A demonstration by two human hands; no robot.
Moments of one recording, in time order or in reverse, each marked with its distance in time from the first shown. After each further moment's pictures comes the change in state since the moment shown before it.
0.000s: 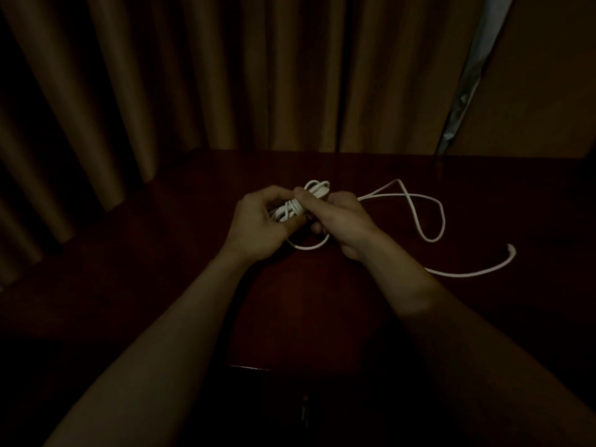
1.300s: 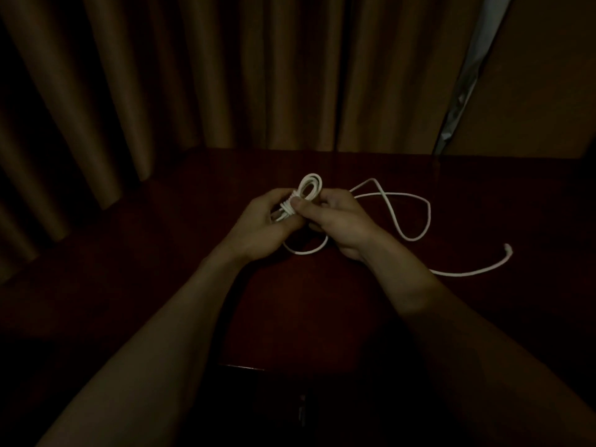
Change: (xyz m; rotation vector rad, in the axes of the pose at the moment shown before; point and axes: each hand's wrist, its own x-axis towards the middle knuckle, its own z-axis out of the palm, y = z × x) left_hand 0.003 0.000 0.001 -0.131 -0.196 -0.070; right_hand 0.001 0.005 -0.006 0.054 -0.141 -0.056
